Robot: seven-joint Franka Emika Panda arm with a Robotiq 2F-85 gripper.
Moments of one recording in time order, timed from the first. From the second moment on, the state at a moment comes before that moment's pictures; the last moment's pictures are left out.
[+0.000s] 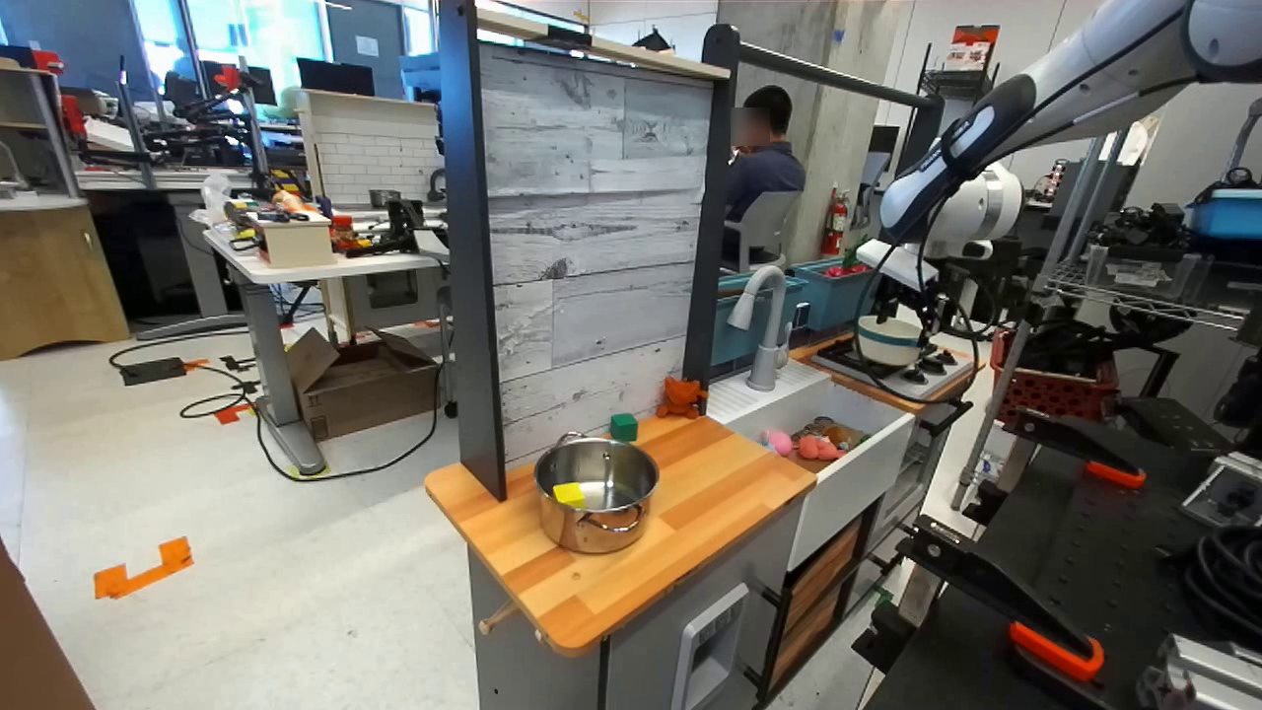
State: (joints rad) arm -0.45 1.29 -0.31 -1.03 0.25 2.49 1.09
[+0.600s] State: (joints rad) arm -0.43 1.23 -0.29 -1.12 0.25 2.51 1.00
